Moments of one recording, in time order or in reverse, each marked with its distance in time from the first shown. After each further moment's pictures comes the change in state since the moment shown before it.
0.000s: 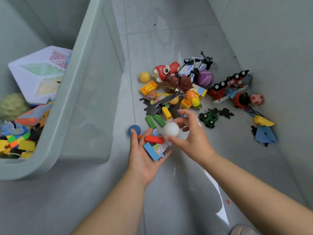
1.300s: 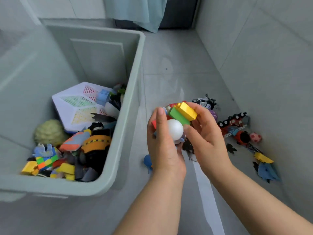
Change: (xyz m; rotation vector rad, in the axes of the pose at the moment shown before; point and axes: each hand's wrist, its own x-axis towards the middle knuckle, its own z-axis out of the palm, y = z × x) left_hand -0.081 0.051 0.108 0.035 -0.045 0.519; right_hand -0.002 -0.140 -0.009 0.387 0.145 -0.250
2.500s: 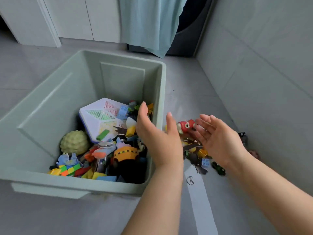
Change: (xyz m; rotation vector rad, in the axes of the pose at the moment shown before) left_hand 0.005 0.096 -0.025 0.651 0.199 0.706; right_hand 0.046 -0.036 0.032 0.438 0.228 0.490
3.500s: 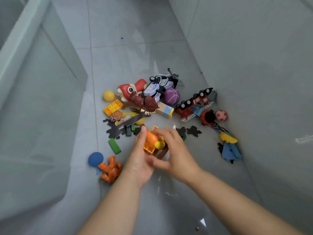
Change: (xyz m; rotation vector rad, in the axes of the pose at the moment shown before) left_hand -0.099 -0.165 0.147 -0.555 -0.570 -1.157; right_hand 0.054 0.086 -0.194 -1.015 -0.339 -0.376
